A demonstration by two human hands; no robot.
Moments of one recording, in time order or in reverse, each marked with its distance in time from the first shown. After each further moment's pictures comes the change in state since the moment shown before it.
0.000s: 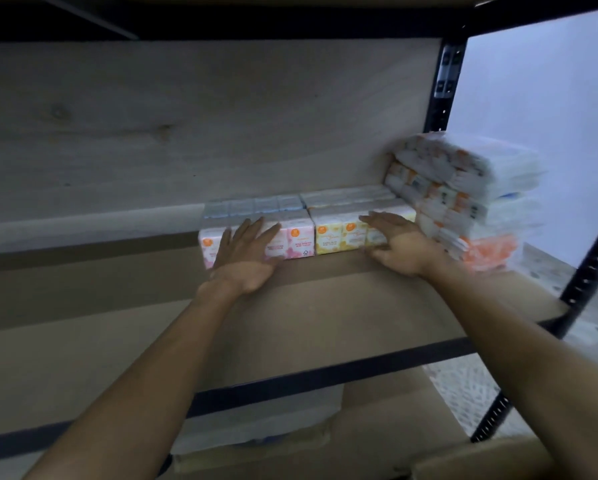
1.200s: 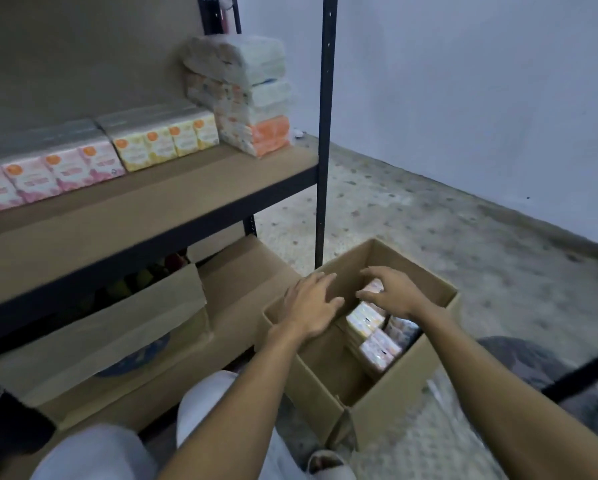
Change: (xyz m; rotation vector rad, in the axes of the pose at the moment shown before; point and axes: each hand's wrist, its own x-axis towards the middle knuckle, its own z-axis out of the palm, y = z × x) left_hand -0.248 0.296 0.171 -0.392 -0.509 0.424; right_hand -0.430 0.087 0.048 0.155 -0.114 0.691
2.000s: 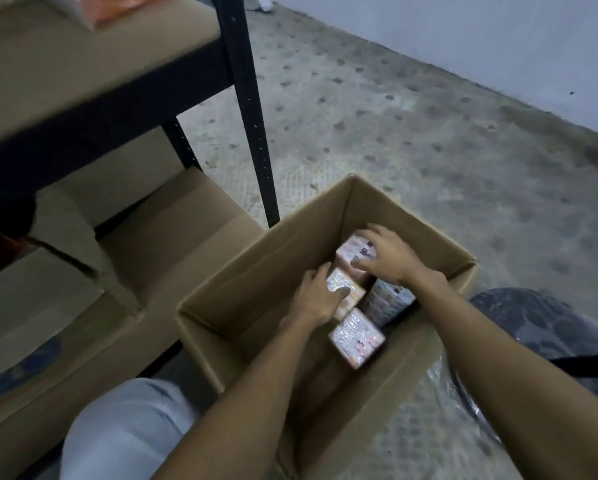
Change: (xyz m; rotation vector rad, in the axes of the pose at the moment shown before) left_hand 0.146 -0.015 0.180 -0.263 -0.316 -0.373; right_hand 0.123 0.169 0.091 -0.024 -0.172 0.124
